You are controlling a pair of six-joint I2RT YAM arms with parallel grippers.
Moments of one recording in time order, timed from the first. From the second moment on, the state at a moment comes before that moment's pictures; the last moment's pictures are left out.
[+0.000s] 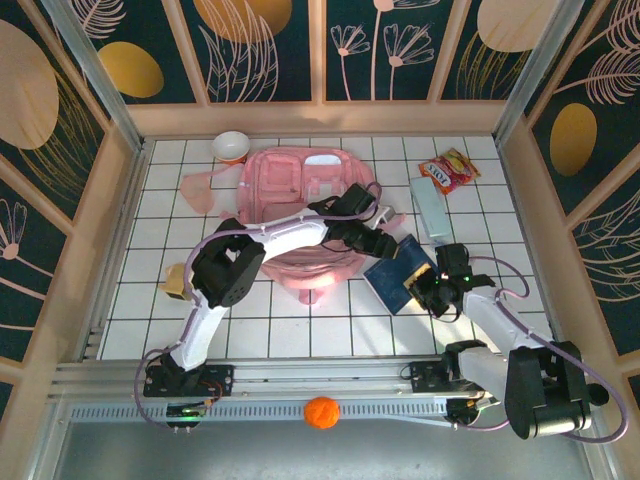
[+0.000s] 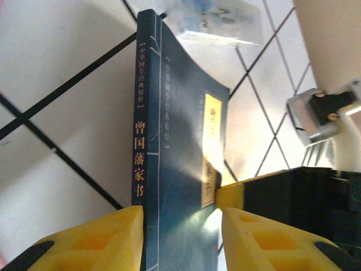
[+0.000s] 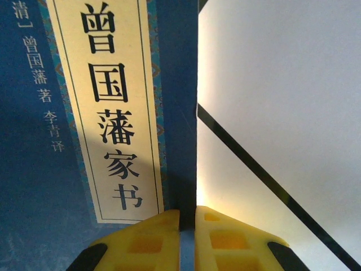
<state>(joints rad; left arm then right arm) -0.86 2.20 1.67 -0.34 0.62 -0.52 0.17 1.05 0.39 -0.51 -0.25 1.04</state>
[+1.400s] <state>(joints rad) -0.77 2.15 1.50 -0.33 0.54 -0.45 0.34 1.27 0.51 -0.39 -0.24 1.07</state>
